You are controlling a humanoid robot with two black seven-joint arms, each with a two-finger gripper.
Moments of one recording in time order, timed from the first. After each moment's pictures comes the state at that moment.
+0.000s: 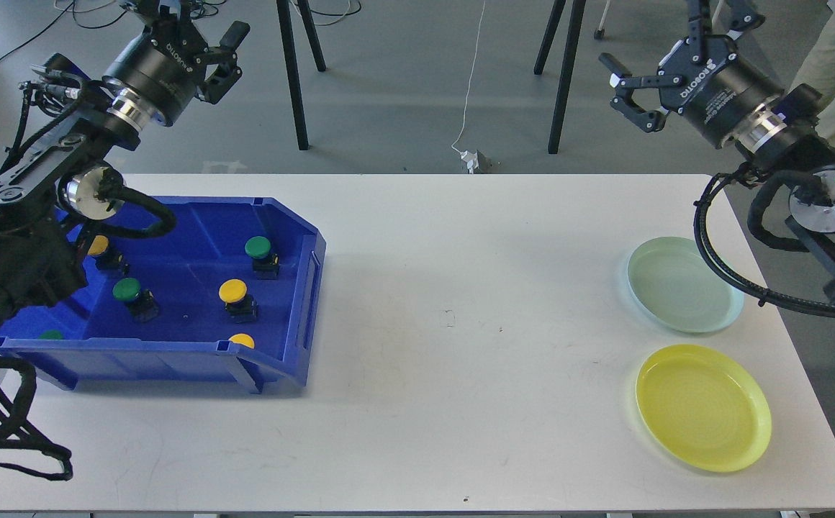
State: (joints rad) left arm -1.00 0.34 -0.66 -0.51 0.39 -0.49 -0.49; right arm 0.85 -0.53 0.77 0.91 0.08 0.49 0.16
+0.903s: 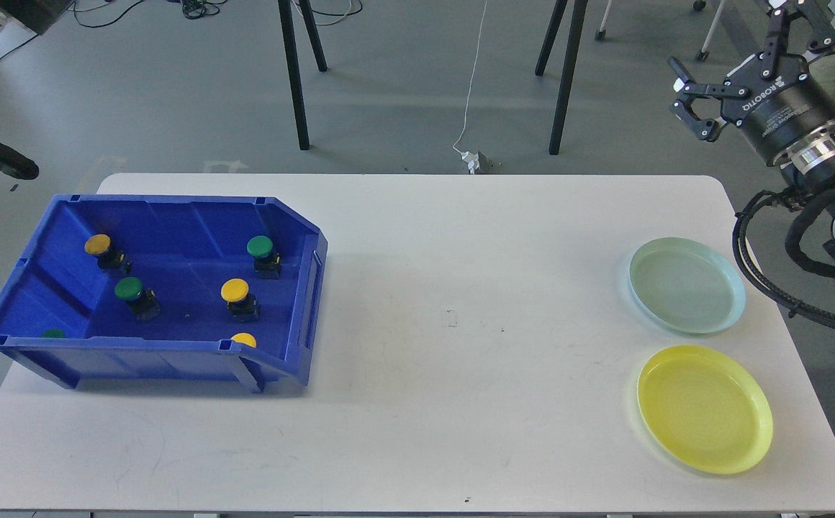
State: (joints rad) left arm -1.20 0.84 -0.49 -1.08 0.76 -0.49 -0.49; right arm 0.75 -0.58 0.83 0.91 0.12 0.49 0.16
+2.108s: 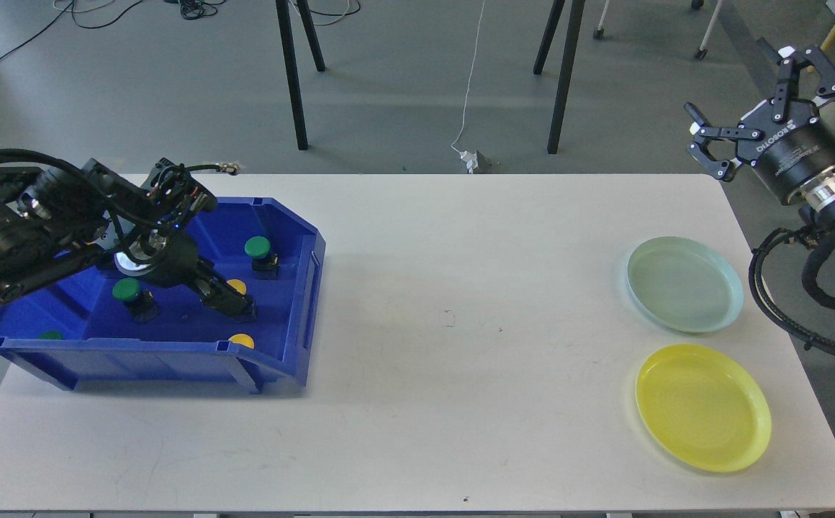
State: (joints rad) left arm -1.28 0.53 0.42 -0.85 1.63 -0.49 -0.49; right arm 0.66 -0.62 0.83 0.91 0.12 0.49 0.16
